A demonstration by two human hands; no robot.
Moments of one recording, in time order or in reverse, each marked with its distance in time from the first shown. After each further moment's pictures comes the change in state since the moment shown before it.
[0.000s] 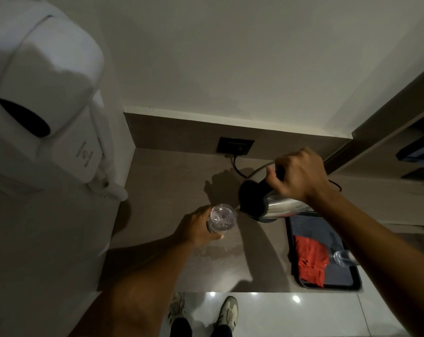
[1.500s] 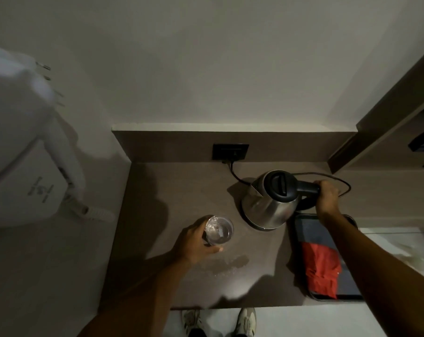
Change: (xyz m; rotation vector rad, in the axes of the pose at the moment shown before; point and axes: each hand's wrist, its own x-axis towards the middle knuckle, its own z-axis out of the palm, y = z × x) left_hand 0.011 -0.008 0.018 0.015 0.072 -0.033; right_hand -0.094 0.120 0.138 1.144 0.281 1.097
